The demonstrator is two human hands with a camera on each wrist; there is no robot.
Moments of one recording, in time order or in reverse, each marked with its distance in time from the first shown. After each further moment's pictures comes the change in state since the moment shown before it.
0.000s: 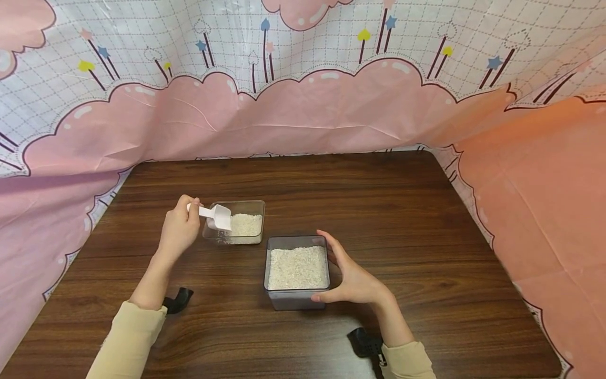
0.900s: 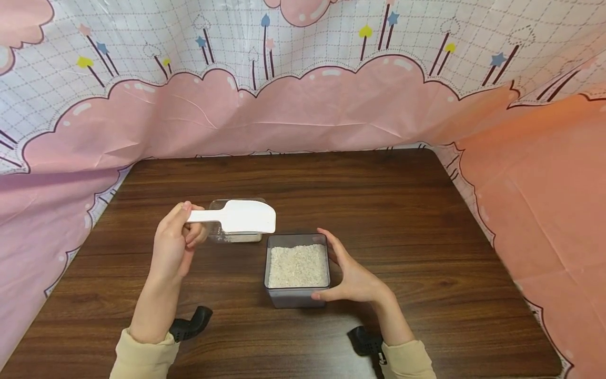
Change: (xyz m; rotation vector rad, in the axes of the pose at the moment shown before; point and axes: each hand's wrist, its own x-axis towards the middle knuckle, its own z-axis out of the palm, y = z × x) left_hand -0.045 0.068 -0.027 -1.093 -0.089 -0.166; right_hand 0.000 -0.003 0.001 -0.007 0.016 0.018
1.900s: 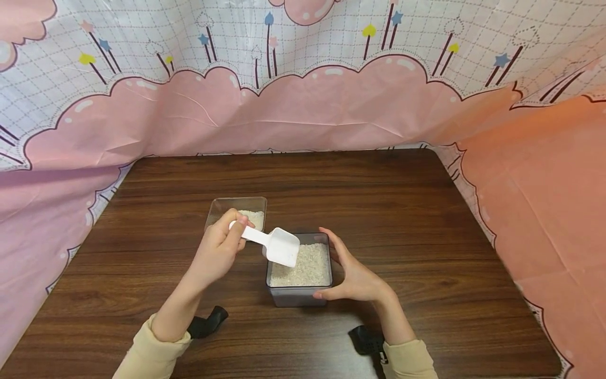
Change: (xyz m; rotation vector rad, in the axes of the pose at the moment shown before) left_hand -0.013 -0.007 0.047 0.617 -0.251 0.138; right_hand 0.001 0.001 0.000 -0.009 0.002 0.000
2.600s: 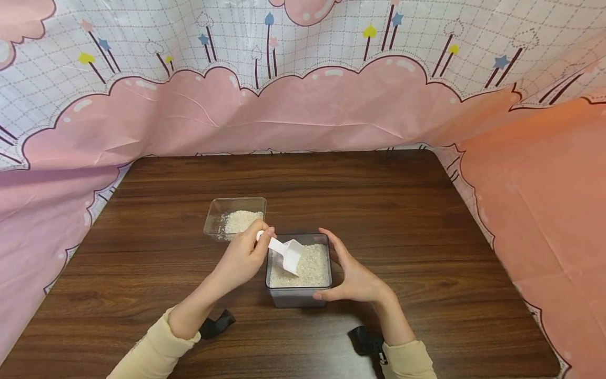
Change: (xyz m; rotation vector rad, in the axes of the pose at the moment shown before) left_hand 0.003 -0.012 0.034 0.218 -0.094 0.076; right_hand 0.000 -0.001 0.001 -0.019 0.001 0.001
